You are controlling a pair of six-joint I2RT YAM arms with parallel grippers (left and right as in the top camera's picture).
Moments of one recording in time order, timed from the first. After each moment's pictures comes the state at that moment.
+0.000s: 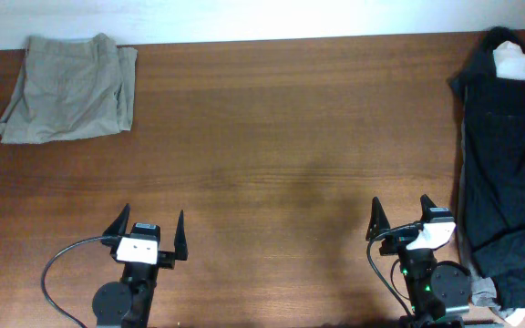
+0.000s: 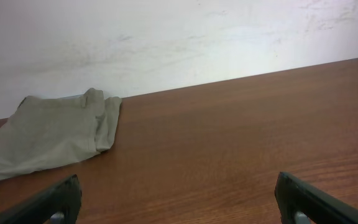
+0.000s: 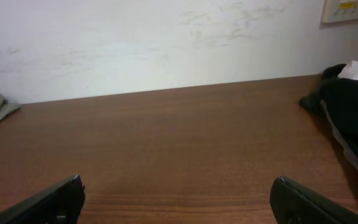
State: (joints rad) left arm -0.05 0.02 0.02 -0.07 0.08 0.12; right arm 0.05 0.01 0.01 -0.07 -0.01 0.13
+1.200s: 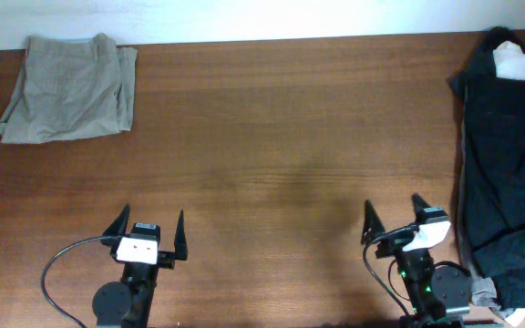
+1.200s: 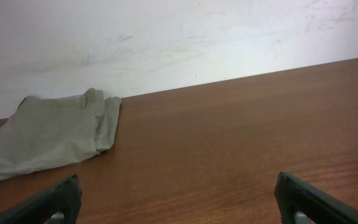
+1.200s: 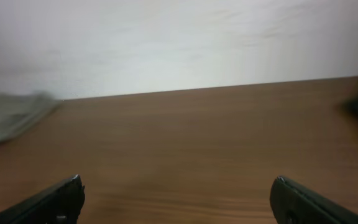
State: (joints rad) left arm -0.05 0.02 0.02 -0.07 0.08 0.12; right arm 0.05 0.01 0.01 -0.05 -0.17 0.18
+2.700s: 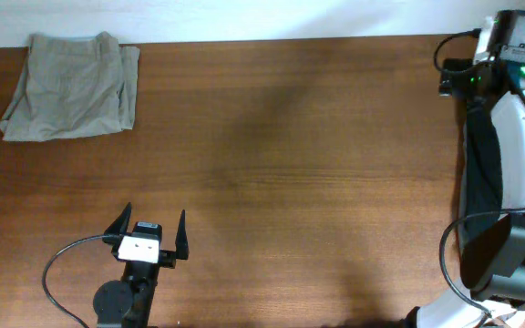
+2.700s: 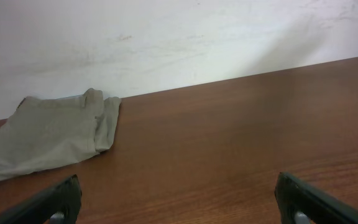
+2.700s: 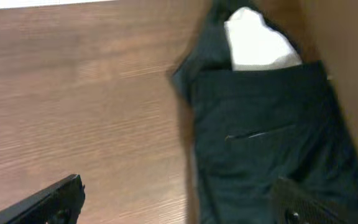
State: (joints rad) left arm -0.05 0.01 0.01 -0.07 0.08 0.12; right arm -0.26 1.84 1.75 -0.78 0.18 -0.11
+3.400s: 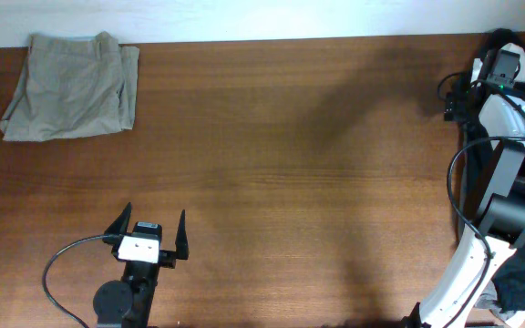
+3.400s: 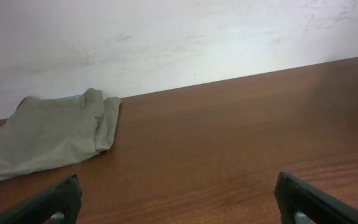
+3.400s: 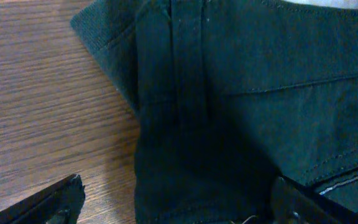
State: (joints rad) left arm -0.05 0.01 0.01 -0.07 0.08 0.12; right arm -0.38 2.29 1.76 -0.46 0.23 -0.24
